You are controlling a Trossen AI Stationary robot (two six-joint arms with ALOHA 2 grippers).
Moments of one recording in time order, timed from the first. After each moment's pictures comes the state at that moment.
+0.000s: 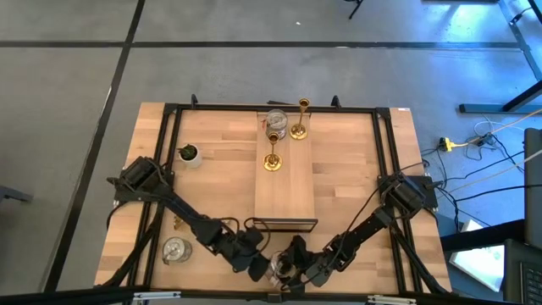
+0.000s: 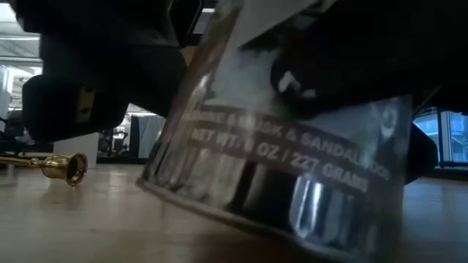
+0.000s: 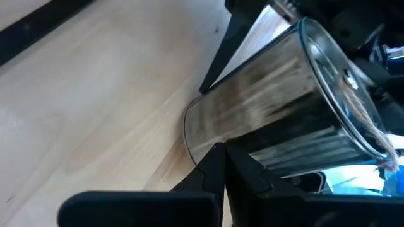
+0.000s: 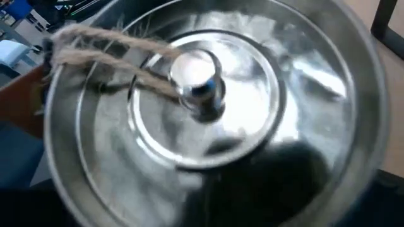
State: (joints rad) left arm -0.61 1.92 1.14 0.04 -0.27 -1.35; right arm 0.72 2.14 1.10 0.45 0.51 0.79
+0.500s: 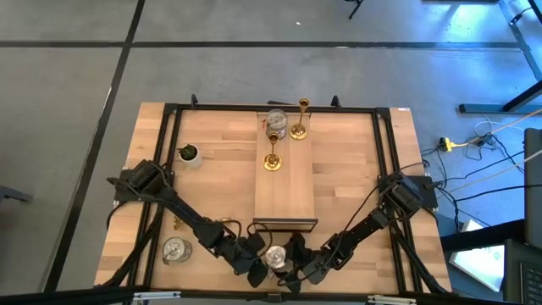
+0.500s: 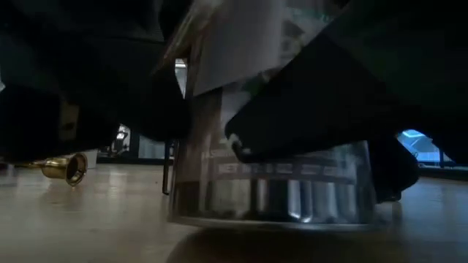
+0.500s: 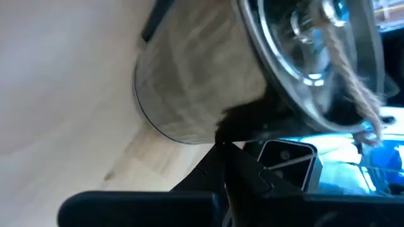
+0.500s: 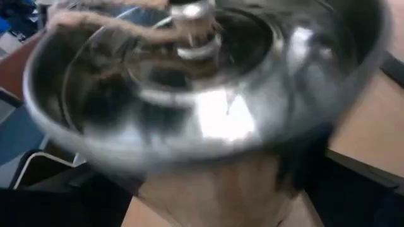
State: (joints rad) left arm -0.61 1.97 1.14 0.11 -0.17 -1.35; right arm 0.72 2.17 1.10 0.48 0.54 0.82
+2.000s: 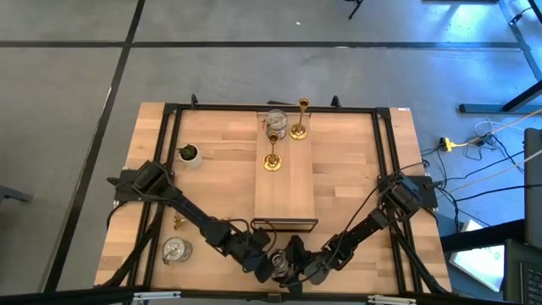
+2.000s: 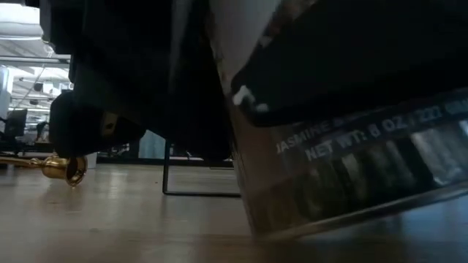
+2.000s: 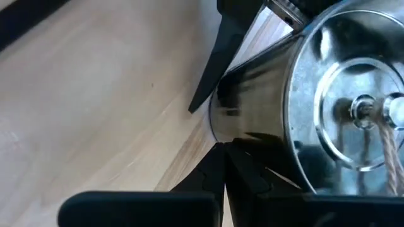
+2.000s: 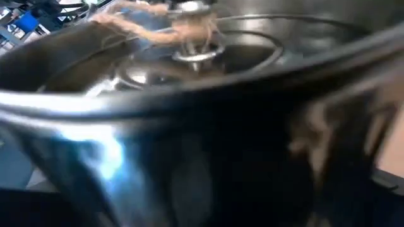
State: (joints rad) left arm -0.58 2.00 1.23 -0.01 -0.21 -1.31; right arm 0.72 2.18 1.11 0.53 0.50 0.80
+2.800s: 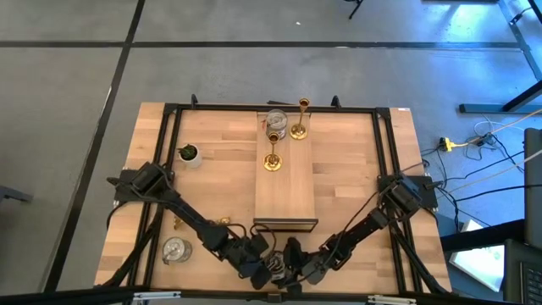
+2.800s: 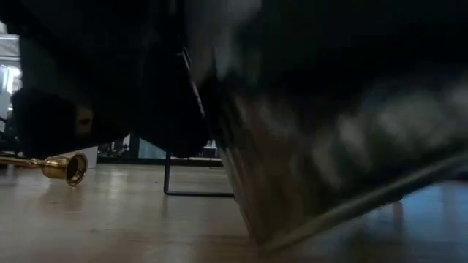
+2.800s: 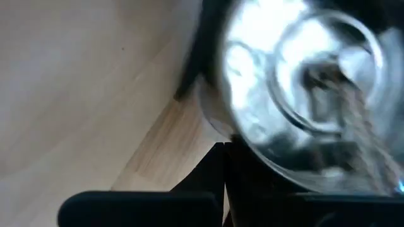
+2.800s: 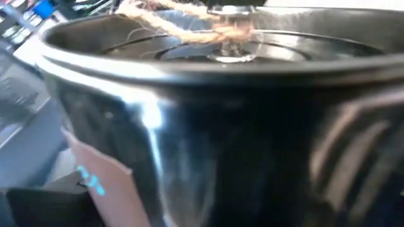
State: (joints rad) left arm -0.61 2.01 1.23 0.00 -0.20 -1.31; right arm 0.72 2.18 1.14 0.51 0.40 0.77
